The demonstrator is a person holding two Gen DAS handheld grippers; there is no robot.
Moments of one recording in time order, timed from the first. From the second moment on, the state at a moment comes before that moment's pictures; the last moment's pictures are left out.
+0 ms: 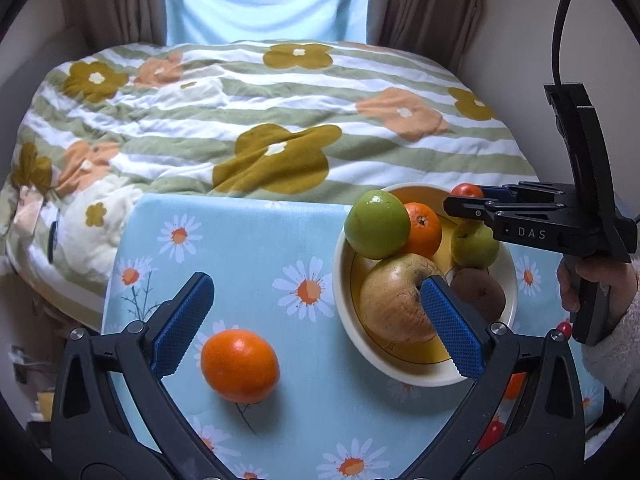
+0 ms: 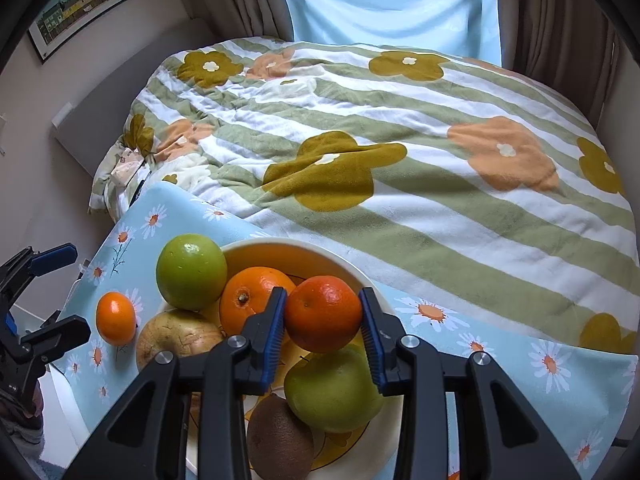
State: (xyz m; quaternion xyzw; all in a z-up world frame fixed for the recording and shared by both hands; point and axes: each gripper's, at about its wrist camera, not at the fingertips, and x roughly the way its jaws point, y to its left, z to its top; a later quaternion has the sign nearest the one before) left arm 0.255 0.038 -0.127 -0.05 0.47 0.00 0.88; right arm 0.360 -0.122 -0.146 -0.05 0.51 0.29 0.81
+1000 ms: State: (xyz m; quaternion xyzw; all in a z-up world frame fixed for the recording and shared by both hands) left arm 0.205 0.055 -0.066 -0.02 0.42 -0.02 0.91; right arm 0.292 -0.143 -0.067 -0.01 0.46 0.25 0.85
